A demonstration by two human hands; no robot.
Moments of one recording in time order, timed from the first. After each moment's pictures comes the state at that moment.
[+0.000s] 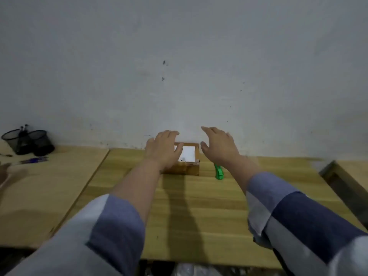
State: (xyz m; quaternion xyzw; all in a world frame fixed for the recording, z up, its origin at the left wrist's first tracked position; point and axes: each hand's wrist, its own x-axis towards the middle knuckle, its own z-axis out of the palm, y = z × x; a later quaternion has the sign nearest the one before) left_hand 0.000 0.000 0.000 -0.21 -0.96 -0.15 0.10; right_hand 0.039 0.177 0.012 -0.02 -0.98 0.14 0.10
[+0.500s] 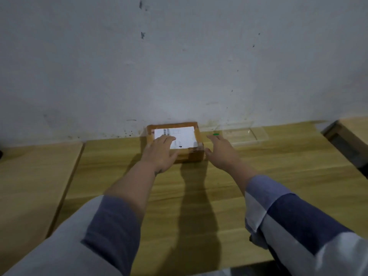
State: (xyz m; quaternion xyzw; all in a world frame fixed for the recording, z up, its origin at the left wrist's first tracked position) left_hand -0.101 -0.011 -0.108 -0.28 -0.95 -0.13 -0.06; right_hand -0.026 0.176 -0.108 -0.17 -0.96 0.22 0.00
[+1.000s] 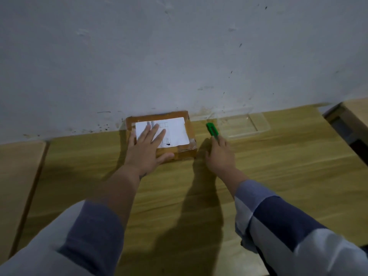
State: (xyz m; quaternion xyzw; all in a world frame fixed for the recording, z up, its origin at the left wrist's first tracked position) left_hand -0.155 0.002 -0.176 -0.34 -0.94 -0.01 -0.06; right_hand -0.053 0.206 -0.195 -0.30 -0.94 0.16 -0.04
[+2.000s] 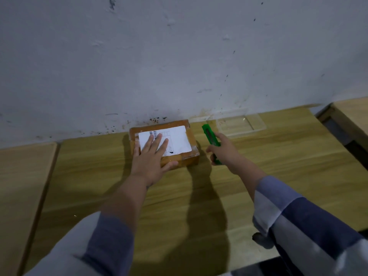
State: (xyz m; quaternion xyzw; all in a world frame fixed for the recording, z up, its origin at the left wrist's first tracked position) left_hand -0.121 -0.012 -0.179 -0.33 -0.94 -0.01 -0.07; right_hand -0.032 0.197 -0.131 -0.36 -0.73 0.58 -0.03
